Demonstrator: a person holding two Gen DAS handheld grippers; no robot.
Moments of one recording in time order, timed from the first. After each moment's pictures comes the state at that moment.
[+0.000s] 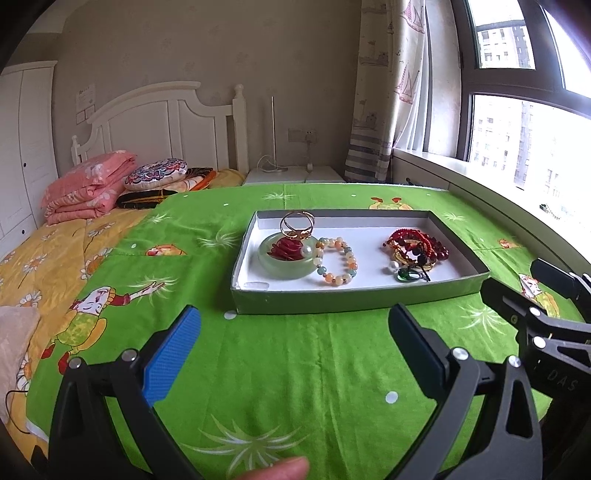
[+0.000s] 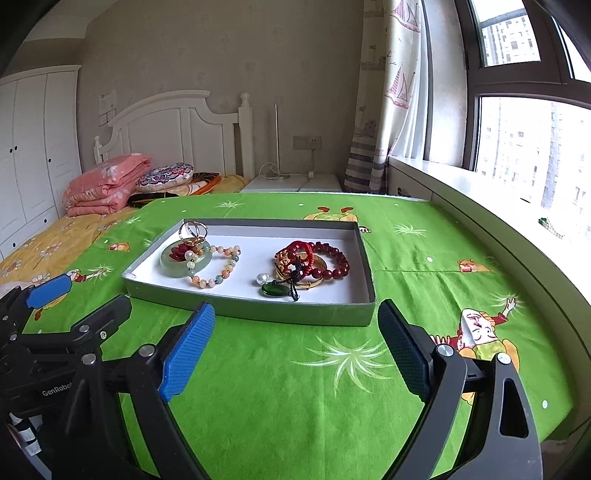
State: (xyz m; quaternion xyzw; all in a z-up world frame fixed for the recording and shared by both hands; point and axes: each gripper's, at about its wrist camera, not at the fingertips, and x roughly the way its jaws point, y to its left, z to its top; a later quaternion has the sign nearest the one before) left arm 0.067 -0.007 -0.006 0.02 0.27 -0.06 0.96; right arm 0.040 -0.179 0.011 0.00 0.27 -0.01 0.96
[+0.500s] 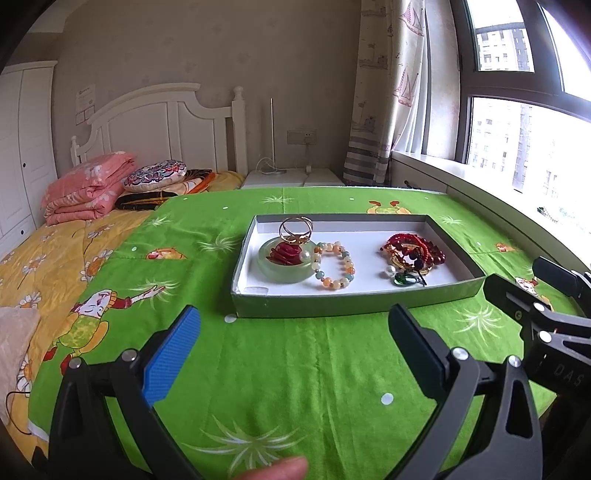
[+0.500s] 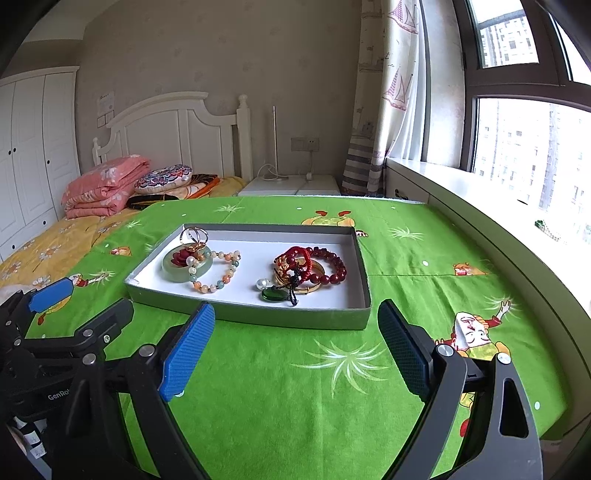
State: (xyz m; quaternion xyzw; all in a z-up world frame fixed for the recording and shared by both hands) left arm 0.064 -0.008 0.000 0.02 0.27 -0.06 0.96; right arm 0.037 -0.179 0.022 0.00 0.26 -0.01 0.96
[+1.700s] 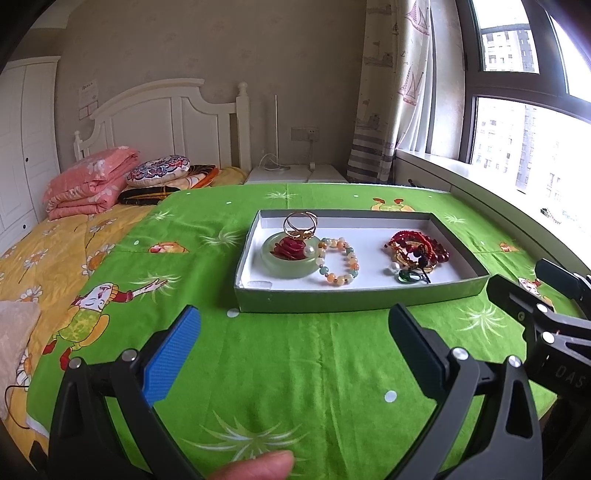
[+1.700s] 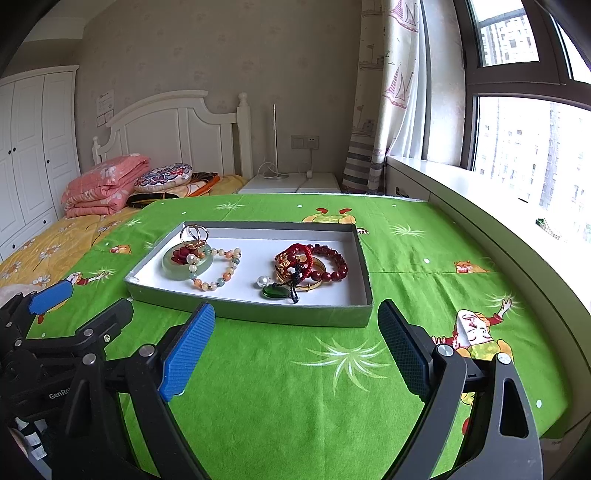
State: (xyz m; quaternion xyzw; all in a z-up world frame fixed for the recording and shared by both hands) left arm 0.063 -0.006 -0.005 0.01 0.27 -0.05 0.96; right arm 0.037 -0.179 0.020 0.00 0.27 -0.01 0.96
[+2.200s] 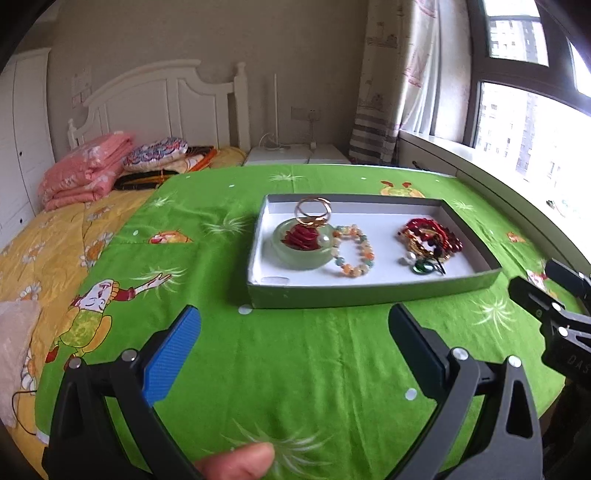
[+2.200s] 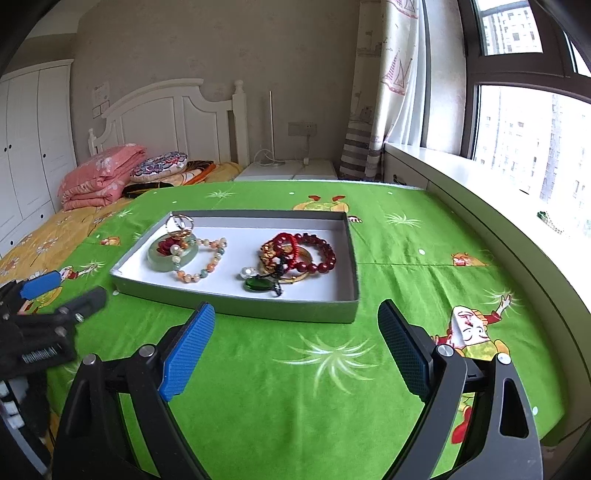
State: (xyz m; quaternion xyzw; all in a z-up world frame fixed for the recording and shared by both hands) left arm 0.094 0.019 0.000 0.00 0.33 -0.06 0.94; right arm 0.057 -0.202 0.014 0.00 0.31 -0.01 0.95
